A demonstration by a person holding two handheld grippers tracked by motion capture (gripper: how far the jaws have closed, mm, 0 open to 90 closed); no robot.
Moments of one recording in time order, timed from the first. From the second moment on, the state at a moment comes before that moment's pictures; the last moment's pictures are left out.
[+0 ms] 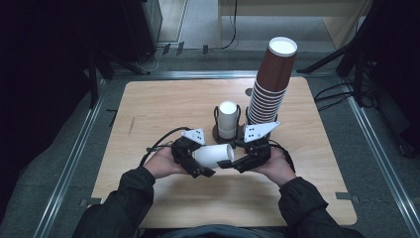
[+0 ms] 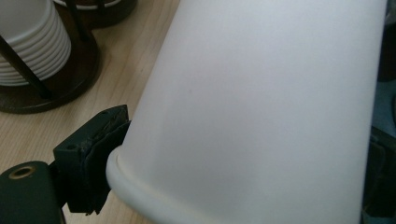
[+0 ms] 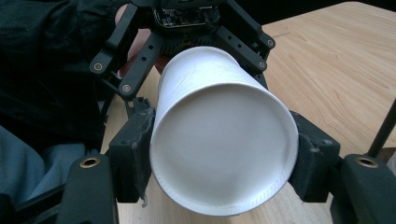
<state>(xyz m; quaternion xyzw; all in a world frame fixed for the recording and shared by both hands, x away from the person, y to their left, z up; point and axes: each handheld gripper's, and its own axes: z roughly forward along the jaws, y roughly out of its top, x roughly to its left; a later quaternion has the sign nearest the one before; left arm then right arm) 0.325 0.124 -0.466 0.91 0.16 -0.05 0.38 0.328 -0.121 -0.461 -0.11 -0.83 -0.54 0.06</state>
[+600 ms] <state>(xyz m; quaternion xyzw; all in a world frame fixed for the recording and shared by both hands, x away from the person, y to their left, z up) 0.329 0.129 -0.462 0.91 0.15 -0.06 0.39 0.327 -0.119 -0.463 -0.11 -0.83 -0.54 0.06</state>
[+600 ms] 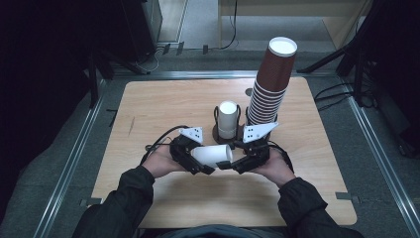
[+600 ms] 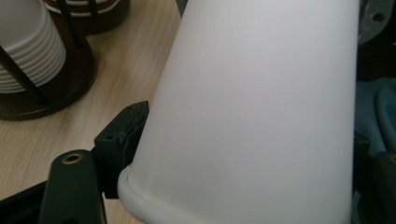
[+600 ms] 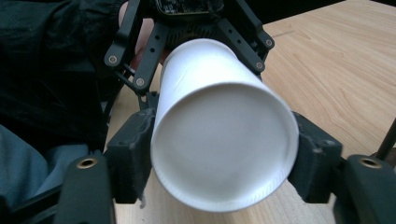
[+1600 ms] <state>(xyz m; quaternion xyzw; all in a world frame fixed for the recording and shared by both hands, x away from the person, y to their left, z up) 0.334 0.141 -0.441 0.95 0.16 0.00 0.28 0.327 -0.115 -0.476 -0.12 -0.89 -0.44 0.01</state>
